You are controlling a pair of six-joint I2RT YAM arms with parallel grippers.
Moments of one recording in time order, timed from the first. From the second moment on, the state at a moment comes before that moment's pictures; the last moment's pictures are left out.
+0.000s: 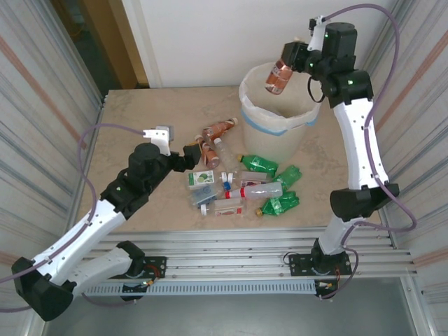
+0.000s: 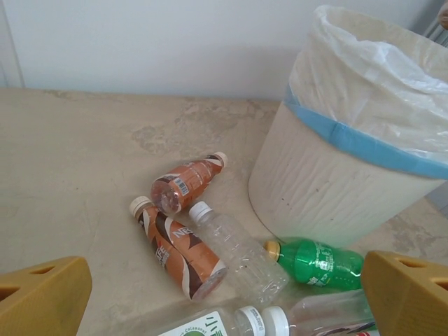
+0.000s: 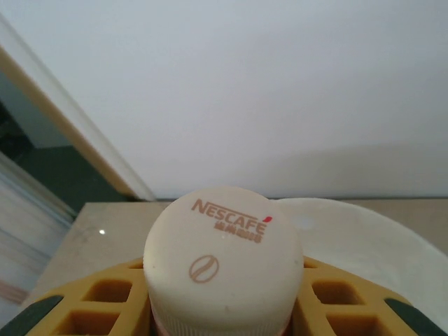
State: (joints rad) left arm -0.63 0.94 0.86 -0.23 -0.22 -0.36; right arm 0.18 1.80 2.31 -0.81 -0.15 0.30
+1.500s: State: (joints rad) left arm -0.46 1.33 1.08 -0.28 -0.03 -0.37; right arm 0.18 1.96 2.25 -1.08 0.16 0.06
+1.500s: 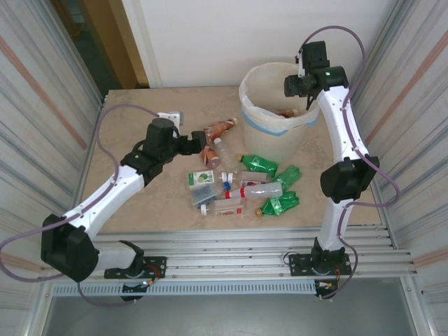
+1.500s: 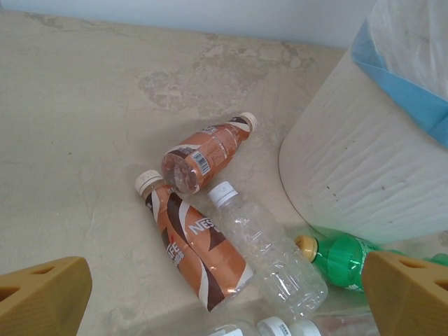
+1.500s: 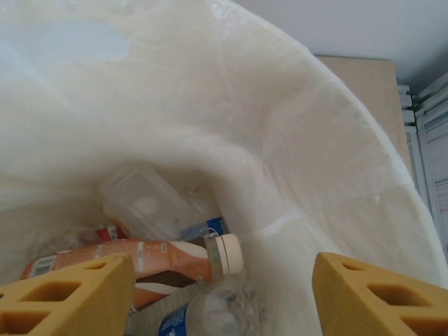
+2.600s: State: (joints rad) left arm -0.36 2.32 2.12 -0.75 0.24 0.05; right arm 0.20 1.16 1.47 -0.84 0.41 0.31
